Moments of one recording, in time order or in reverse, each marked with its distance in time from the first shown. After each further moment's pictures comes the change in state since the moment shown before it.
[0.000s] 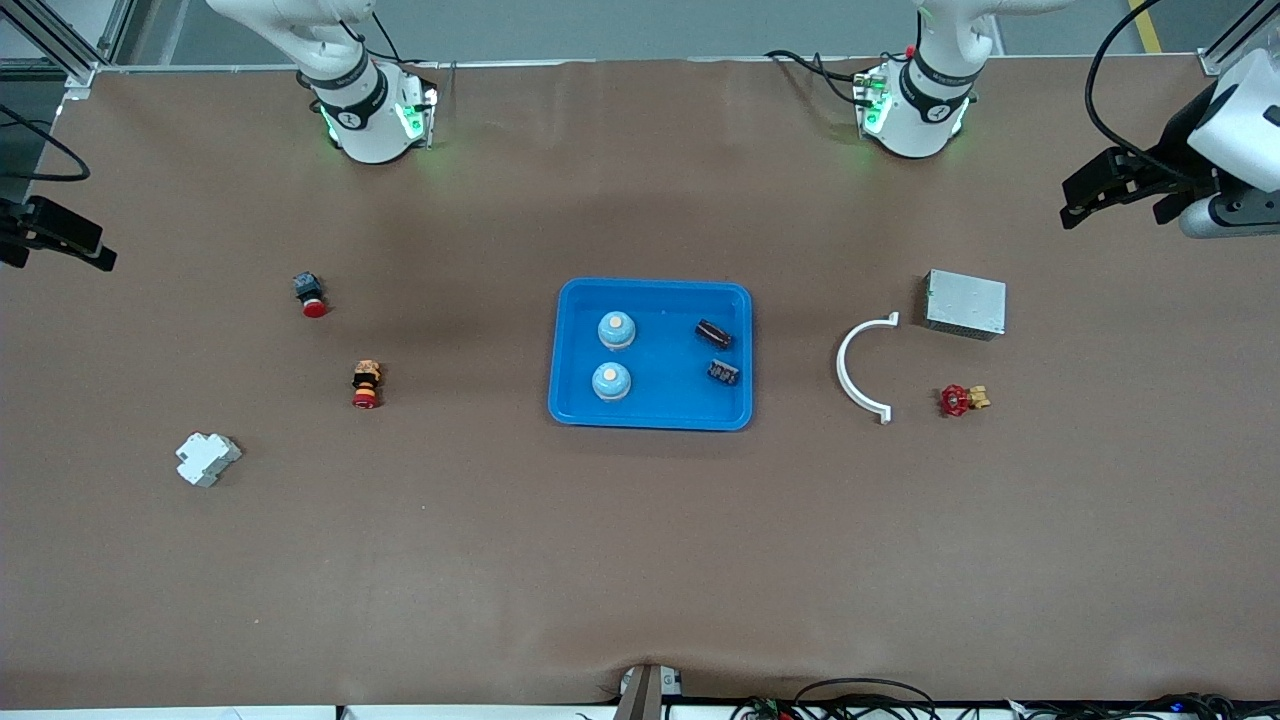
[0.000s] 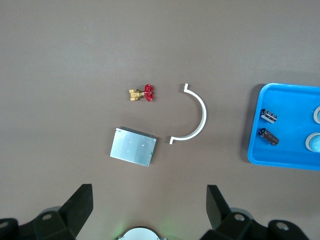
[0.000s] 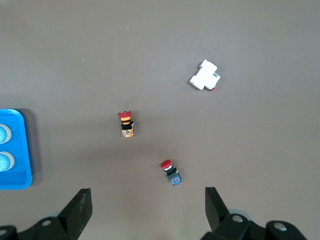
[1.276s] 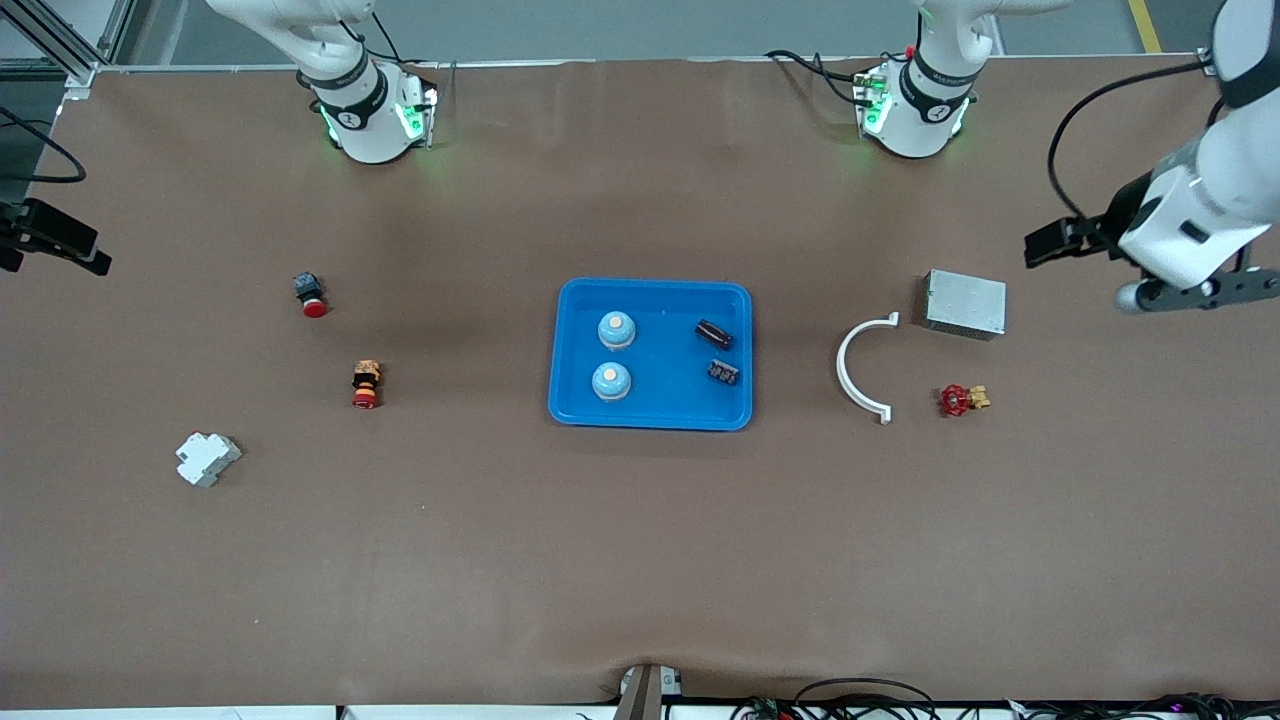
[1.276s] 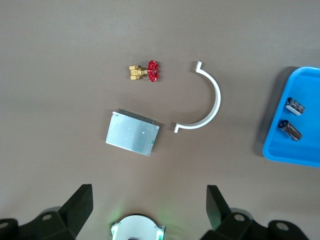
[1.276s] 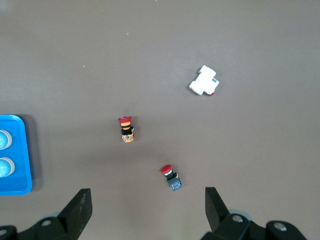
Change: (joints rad) left arm 0.005 0.088 0.003 -0.130 0.000 0.062 -0.055; right arm 0.000 0.000 0.004 -0.003 0.002 0.020 0.027
